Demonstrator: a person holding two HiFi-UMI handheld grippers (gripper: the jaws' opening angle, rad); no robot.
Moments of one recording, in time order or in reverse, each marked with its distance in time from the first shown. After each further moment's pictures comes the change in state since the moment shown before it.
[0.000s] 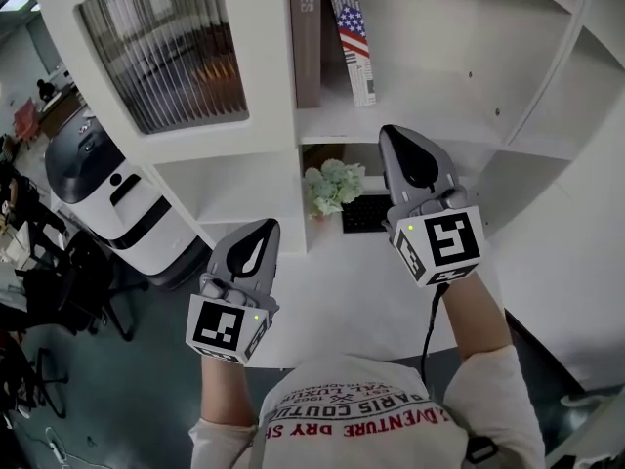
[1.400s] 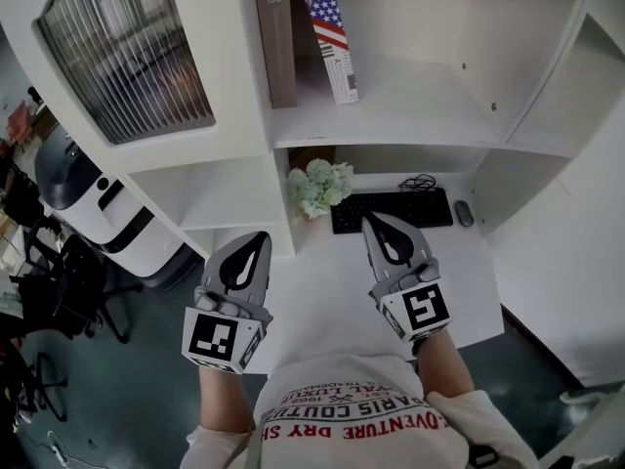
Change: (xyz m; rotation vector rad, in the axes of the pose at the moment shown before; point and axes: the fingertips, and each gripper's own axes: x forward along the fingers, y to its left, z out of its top) left arm 0.019 -0.013 -0.036 -0.028 0.046 0.005; right arm -0.073 0.043 -0.121 0.102 0.137 0.095
